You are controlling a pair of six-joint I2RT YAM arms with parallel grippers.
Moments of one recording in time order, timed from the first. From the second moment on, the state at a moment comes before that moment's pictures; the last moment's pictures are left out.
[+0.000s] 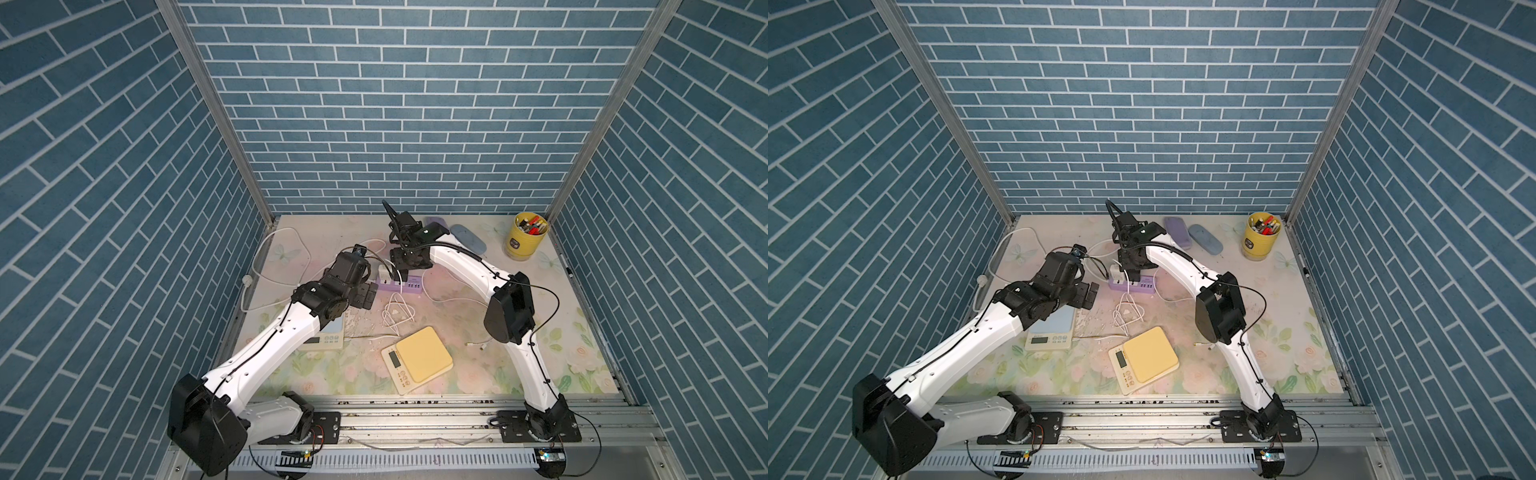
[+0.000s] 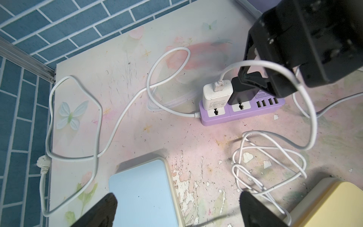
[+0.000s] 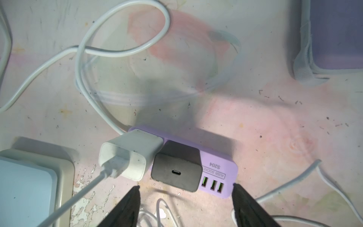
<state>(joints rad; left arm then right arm) -0.56 1.22 1.05 -0.68 -0.33 -0.10 0.77 2.28 2.22 -1.05 0.12 0.49</state>
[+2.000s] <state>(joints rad) -1.09 2.19 1.63 -0.52 0.10 0.38 0.12 1.15 0.70 -0.81 -0.06 0.60</state>
